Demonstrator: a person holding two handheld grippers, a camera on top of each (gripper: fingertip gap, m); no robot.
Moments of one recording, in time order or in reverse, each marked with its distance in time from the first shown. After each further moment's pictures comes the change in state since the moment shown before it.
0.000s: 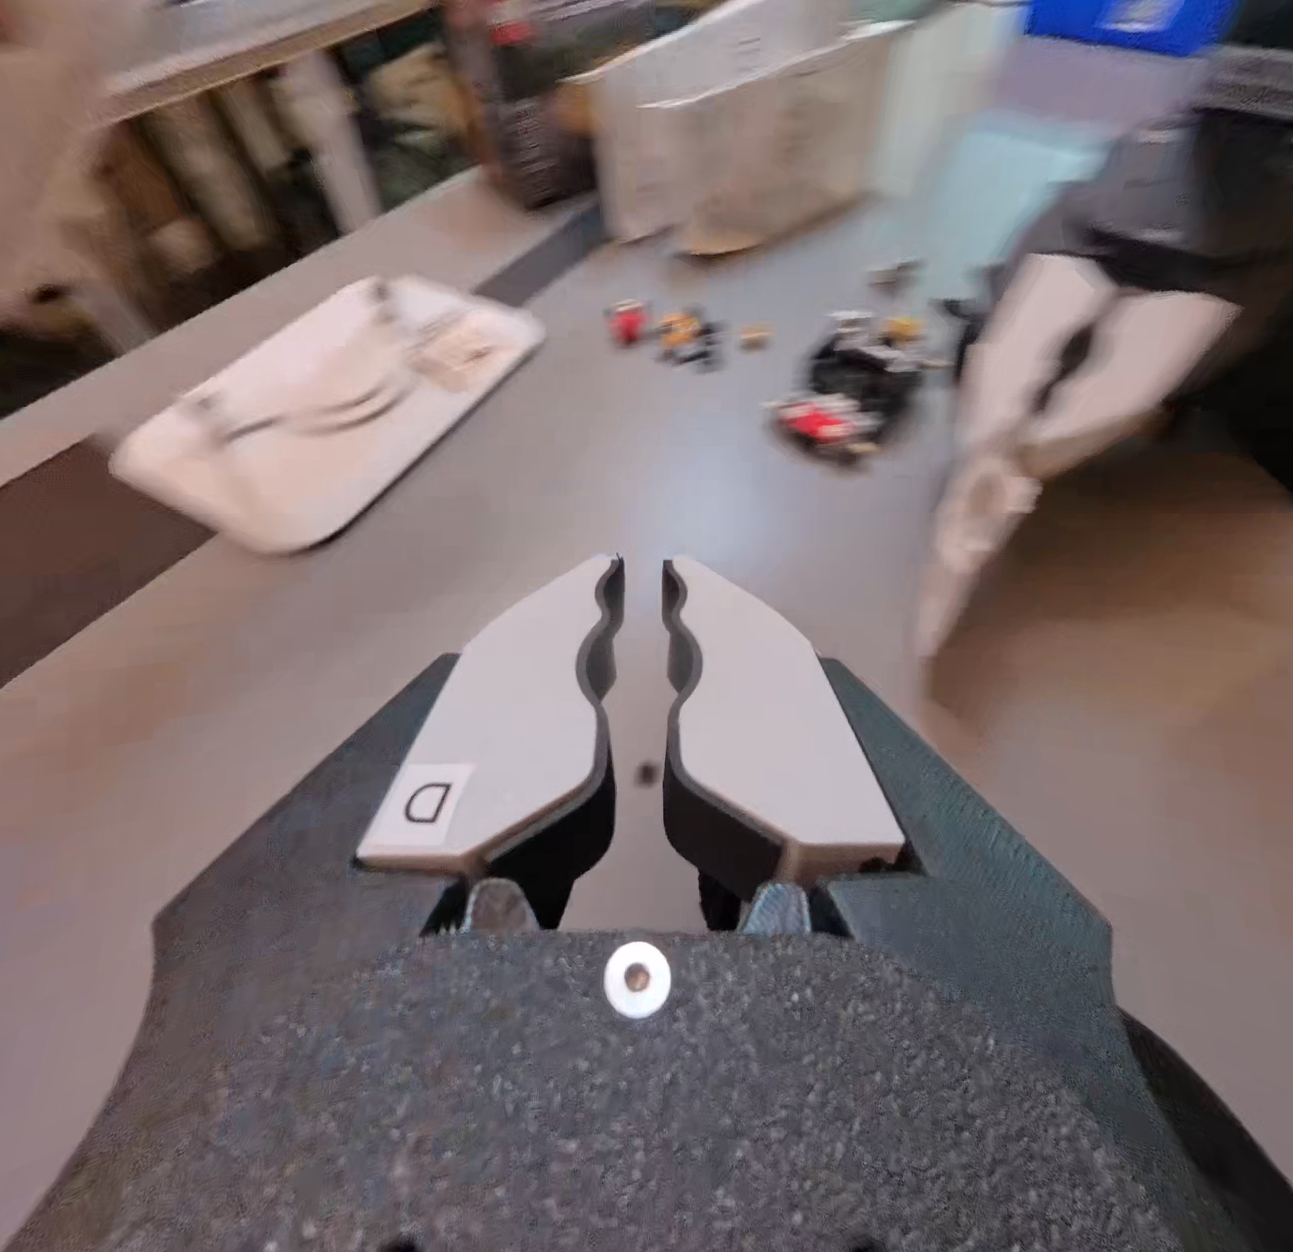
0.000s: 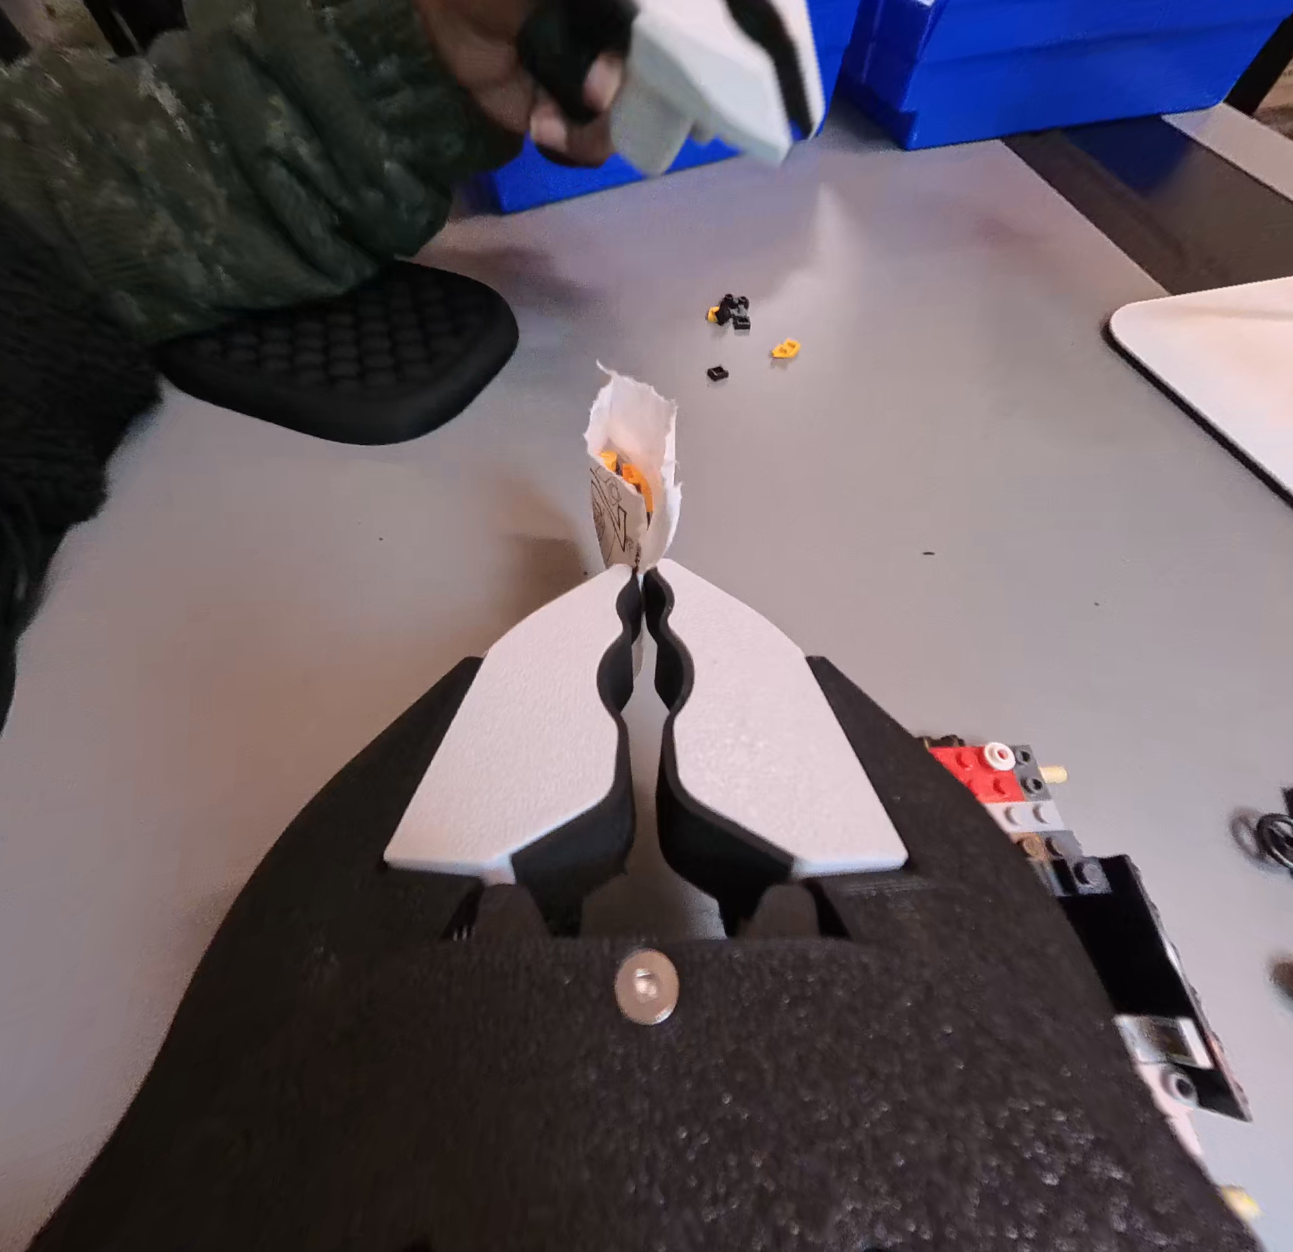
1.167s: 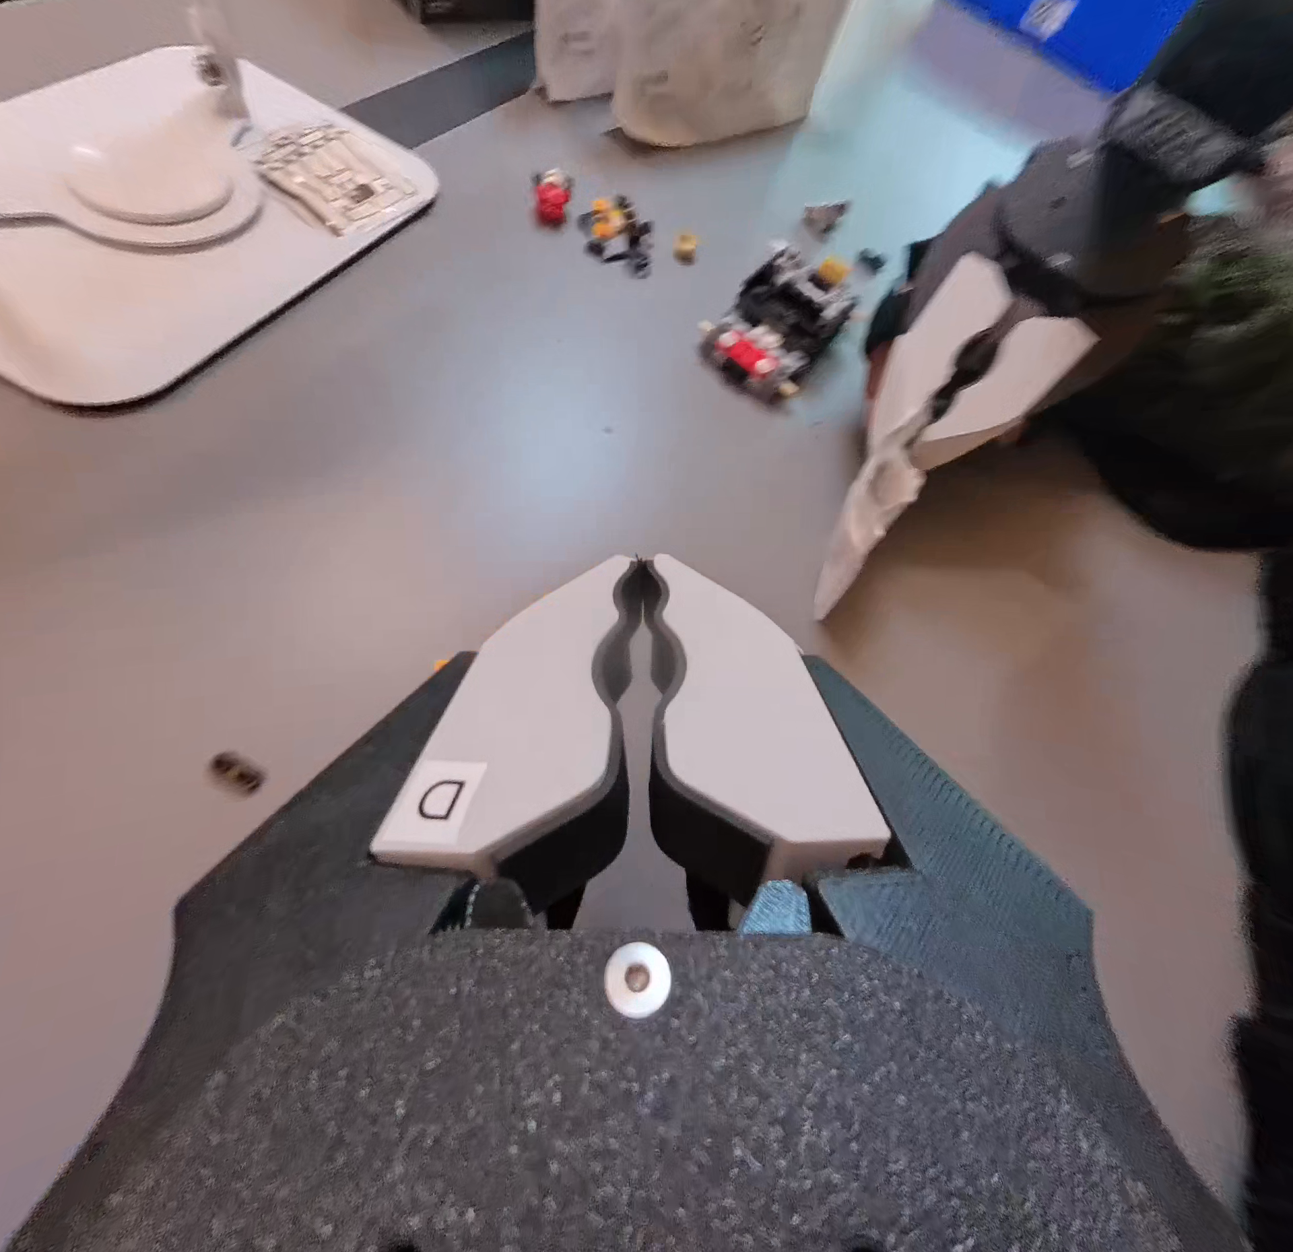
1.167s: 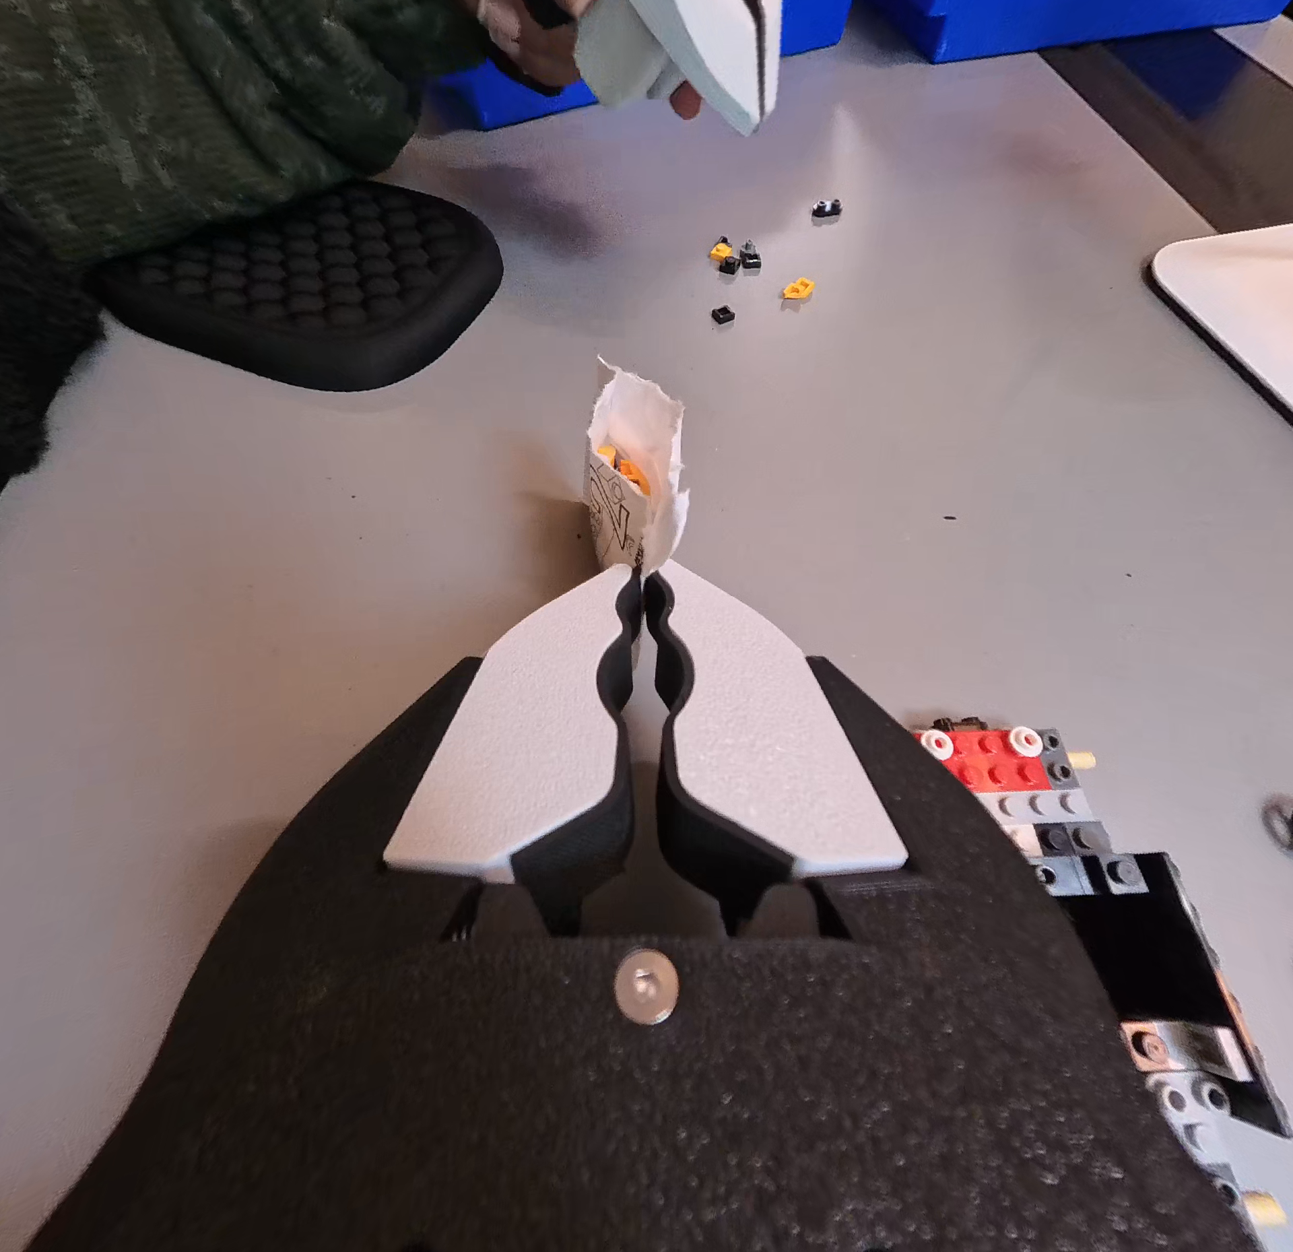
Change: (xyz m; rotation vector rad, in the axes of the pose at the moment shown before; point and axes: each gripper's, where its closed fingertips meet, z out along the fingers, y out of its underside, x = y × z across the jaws) left arm 0.015 0.025 0.000 -0.123 0.172 -0.194; right arm 0.000 0.016 0.009 -0.077 0.007 -0.012
